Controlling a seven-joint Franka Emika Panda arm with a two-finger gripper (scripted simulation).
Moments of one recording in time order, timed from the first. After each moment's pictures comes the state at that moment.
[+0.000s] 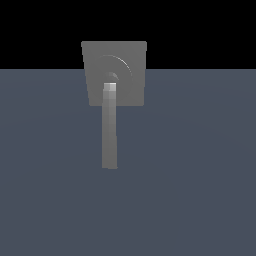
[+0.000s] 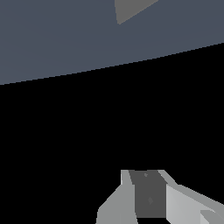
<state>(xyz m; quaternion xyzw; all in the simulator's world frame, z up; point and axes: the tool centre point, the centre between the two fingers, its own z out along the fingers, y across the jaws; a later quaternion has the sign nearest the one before) -0.193 0.182 0.552 0.31 0.49 -0.30 0.76</state>
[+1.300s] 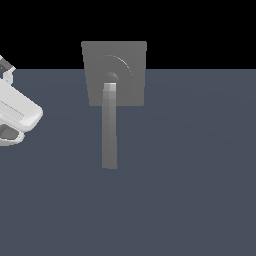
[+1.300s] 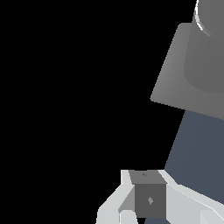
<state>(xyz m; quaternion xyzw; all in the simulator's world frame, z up) -0.118 0.245 0.298 -0.40 0.30 -0.73 0.46</state>
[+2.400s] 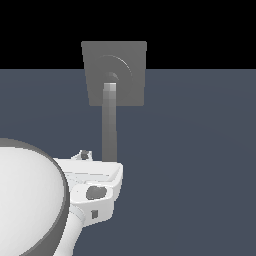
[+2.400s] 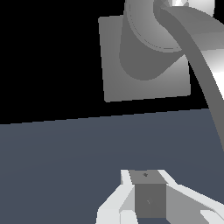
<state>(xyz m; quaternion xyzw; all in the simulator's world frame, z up) -0.132 0.111 0.089 -0.70 0.03 -0.71 0.02</state>
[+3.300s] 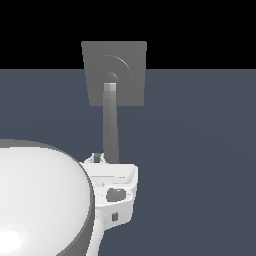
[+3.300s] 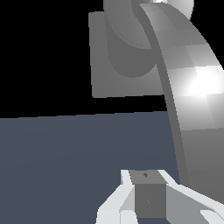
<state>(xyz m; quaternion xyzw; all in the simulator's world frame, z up) -0.137 0.078 0.083 -0.71 0.02 -0.71 0.01</state>
